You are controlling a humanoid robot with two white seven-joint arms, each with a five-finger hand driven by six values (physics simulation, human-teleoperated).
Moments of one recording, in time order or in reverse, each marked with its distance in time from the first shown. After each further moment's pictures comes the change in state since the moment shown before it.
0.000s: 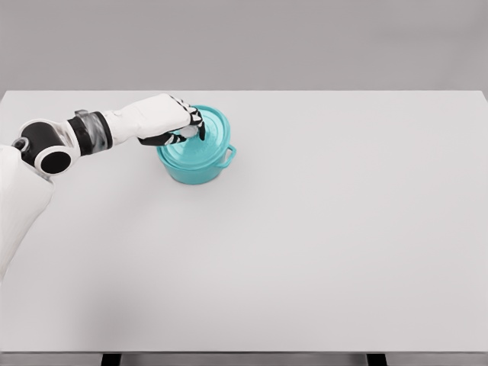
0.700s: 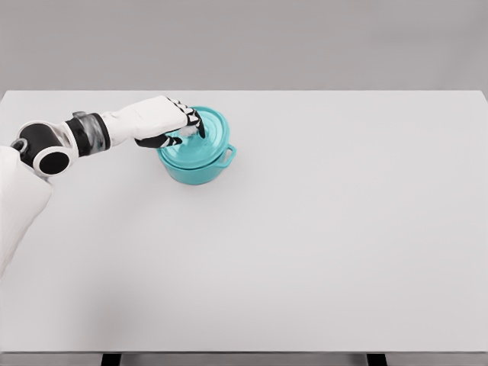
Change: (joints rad) left arm 0.000 0.003 0.001 0.020 0.000 0.000 -0.001; right arm 0.000 0.000 0.000 0.000 0.000 0.000 0.000
